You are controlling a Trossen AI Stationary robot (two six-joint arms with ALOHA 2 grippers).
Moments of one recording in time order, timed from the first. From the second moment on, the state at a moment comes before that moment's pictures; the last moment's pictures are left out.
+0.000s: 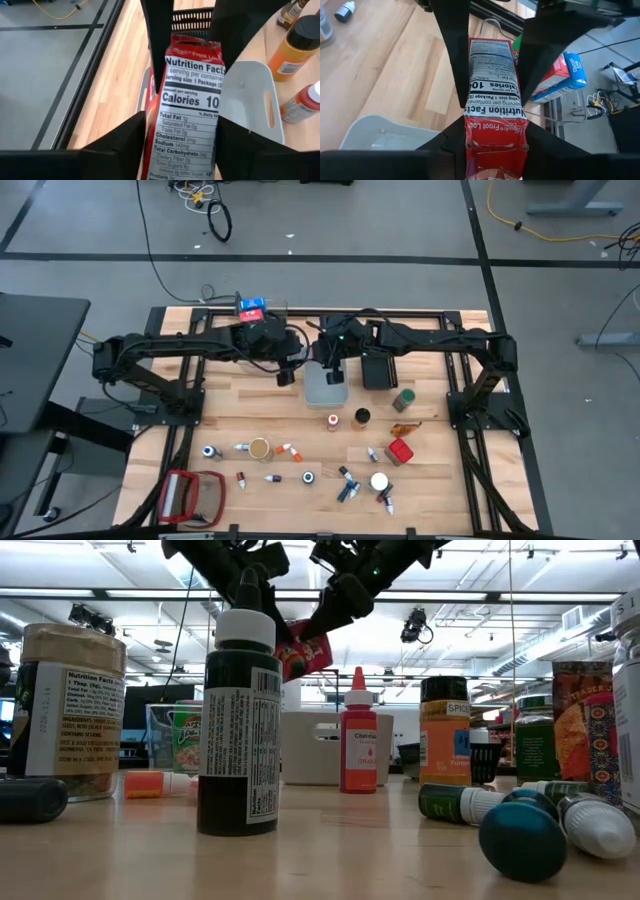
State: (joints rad) left arm 0.23 1.38 1.09 -0.40 -0.14 0.18; right arm -0.18 1.75 1.48 -0.40 0.02 -0.54
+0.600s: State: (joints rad) left arm 0.23 1.37 1.09 -0.38 -0.14 0.17; right arm -0.14 1.73 1.48 -0.41 0.17 -0.50
